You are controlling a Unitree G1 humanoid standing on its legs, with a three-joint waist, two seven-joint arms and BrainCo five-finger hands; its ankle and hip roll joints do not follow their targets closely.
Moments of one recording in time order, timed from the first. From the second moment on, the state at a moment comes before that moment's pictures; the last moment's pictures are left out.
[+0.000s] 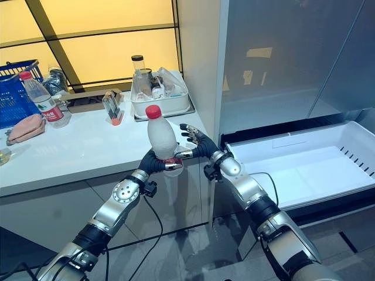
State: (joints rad) left arm -0.38 0.35 -0.39 0.26 -0.23 -0.10 0.02; right arm -0.64 -0.36 0.48 0.37 0.33 -0.04 0.14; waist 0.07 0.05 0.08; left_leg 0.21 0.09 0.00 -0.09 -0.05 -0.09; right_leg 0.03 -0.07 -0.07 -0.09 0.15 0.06
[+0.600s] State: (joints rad) left arm -0.38 0.33 -0.41 0.26 -0.38 -0.09 0.01; right arm -0.70 -0.33 0.53 0.47 0.37 -0.06 0.14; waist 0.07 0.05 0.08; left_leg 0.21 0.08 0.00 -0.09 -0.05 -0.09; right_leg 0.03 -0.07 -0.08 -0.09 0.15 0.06
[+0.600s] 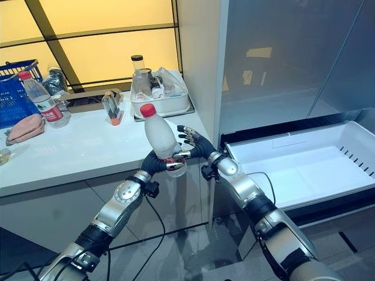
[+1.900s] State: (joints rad) left arm -0.38 0.36 -0.42 0.25 -0.45 -0.06 -0.03; right arm -0.73 -0.34 0.59 0.49 0.48 -0.05 0.21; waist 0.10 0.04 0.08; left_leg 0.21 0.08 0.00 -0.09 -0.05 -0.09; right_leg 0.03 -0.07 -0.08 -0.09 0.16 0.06
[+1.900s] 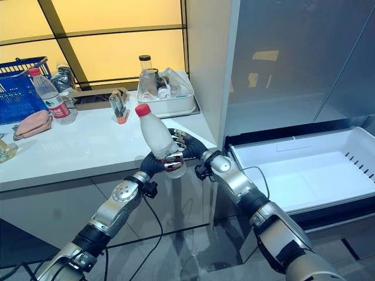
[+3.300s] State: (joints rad) left arm -0.38 0.37 -0.45 0.23 -0.58 -0.06 -0.04; right arm -0.75 -0.32 0.59 0.48 0.55 -0.05 0.24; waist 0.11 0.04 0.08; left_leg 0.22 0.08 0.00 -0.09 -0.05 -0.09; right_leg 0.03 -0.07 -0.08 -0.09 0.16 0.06
